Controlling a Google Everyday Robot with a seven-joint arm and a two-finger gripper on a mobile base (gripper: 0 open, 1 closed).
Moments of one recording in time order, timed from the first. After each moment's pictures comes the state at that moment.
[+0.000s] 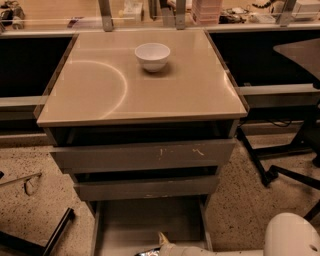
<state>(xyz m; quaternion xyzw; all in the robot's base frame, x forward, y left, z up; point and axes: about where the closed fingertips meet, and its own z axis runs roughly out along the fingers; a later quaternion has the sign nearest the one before) 0.404 0.043 0.163 -0.47 0.77 0.26 0.34</state>
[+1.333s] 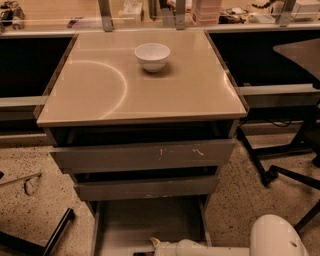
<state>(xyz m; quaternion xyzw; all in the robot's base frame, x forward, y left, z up) 0.409 0.061 0.114 -0.51 0.76 0.29 0.29</state>
